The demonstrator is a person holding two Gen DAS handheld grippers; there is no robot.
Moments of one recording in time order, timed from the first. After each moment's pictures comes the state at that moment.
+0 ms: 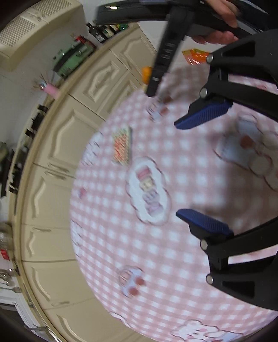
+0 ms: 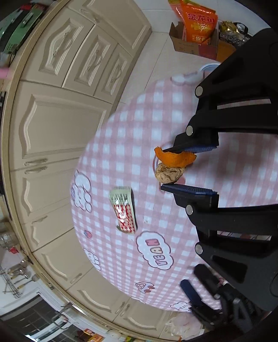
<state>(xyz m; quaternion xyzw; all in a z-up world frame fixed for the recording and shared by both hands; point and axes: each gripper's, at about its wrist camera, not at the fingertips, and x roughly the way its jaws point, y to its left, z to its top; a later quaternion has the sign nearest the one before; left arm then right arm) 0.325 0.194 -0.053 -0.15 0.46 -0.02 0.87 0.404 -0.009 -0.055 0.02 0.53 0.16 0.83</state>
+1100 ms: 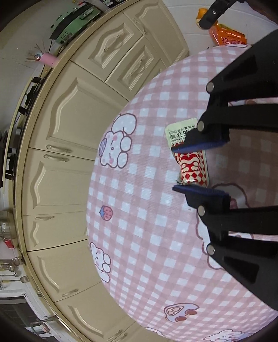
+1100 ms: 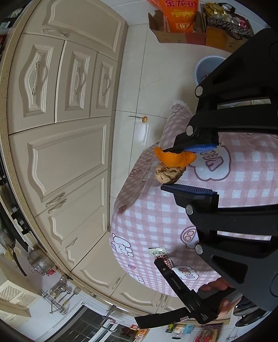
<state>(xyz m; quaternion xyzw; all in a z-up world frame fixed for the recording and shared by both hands) 0.443 0.152 -0.081 -0.11 0.49 0.09 0.86 0.442 -0.145 -0.068 0.15 0.51 0.14 0.83</state>
